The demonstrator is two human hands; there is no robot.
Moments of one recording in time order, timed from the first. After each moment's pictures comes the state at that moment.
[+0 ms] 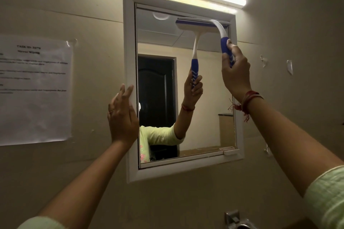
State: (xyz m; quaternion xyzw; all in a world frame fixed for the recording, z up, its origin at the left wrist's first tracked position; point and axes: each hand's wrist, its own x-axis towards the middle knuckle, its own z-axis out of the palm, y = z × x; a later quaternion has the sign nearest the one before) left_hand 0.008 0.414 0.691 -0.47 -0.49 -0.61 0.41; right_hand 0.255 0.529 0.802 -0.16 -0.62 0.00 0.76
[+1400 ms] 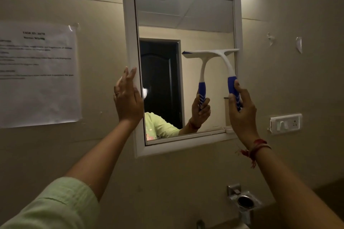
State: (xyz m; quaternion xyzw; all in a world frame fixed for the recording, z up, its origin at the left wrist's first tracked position) left_hand 0.006 0.416 0.689 -0.47 -0.50 -0.60 0.41; right_hand 0.264 0.537 0.642 -0.16 -0.65 0.06 0.74
